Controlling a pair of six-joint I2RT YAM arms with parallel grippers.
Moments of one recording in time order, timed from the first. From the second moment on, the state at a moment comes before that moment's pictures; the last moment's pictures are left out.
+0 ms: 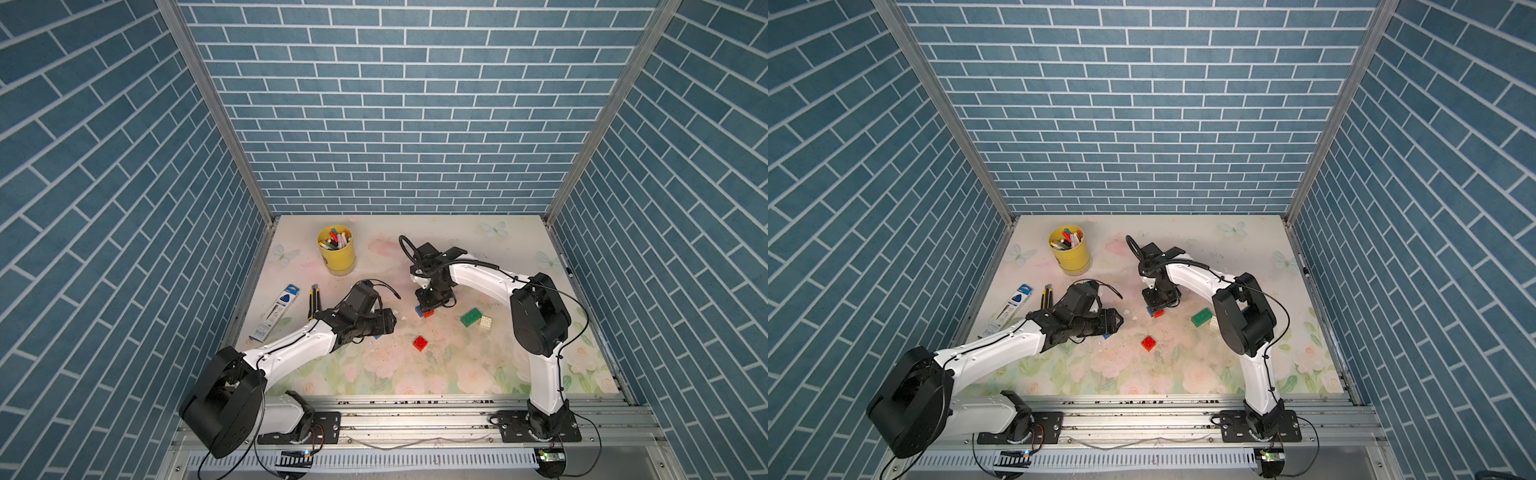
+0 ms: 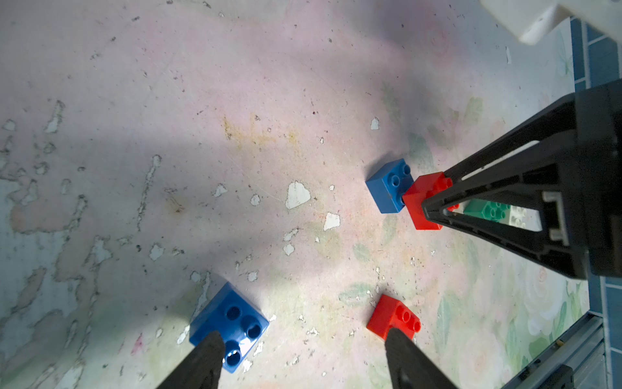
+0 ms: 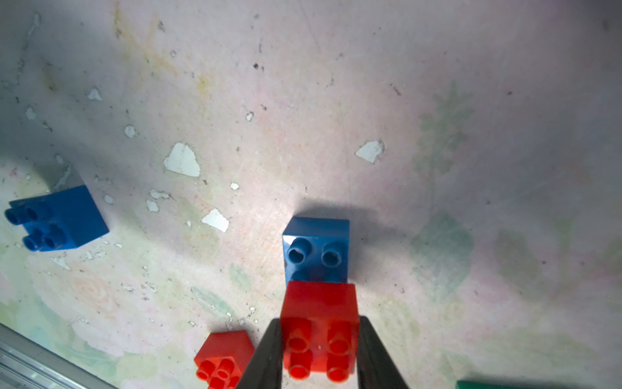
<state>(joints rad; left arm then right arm) -0.63 1.31 0.67 -0.26 0.11 -0.68 0.73 2.04 1.59 -1.00 -0.15 0.12</state>
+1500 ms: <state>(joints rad) -0.63 1.32 0.64 -0.25 0.10 -0.68 0.78 2.01 1.53 -0.93 -0.06 0.28</state>
